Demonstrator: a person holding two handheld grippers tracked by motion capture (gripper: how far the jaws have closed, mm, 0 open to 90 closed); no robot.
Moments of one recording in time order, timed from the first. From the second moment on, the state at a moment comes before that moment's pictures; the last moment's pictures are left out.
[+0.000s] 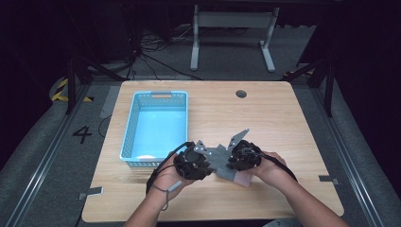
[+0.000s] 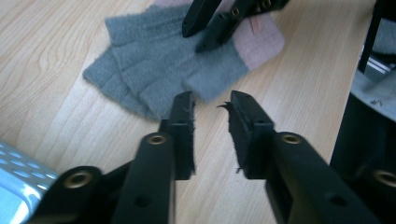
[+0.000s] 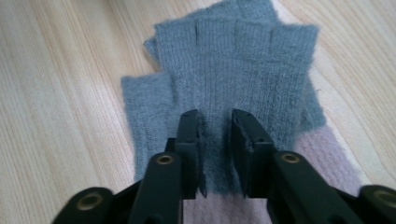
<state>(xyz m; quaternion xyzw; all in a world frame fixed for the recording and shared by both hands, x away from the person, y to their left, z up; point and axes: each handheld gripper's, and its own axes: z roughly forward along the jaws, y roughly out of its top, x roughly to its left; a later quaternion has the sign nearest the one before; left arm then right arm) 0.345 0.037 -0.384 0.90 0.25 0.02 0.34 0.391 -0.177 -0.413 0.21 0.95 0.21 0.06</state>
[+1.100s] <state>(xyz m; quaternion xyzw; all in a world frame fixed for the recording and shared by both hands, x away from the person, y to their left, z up) 0.357 0.036 -0.402 0.89 0.30 0.02 0.34 0.378 -0.277 -0.402 0.30 0.91 0.27 0.07</state>
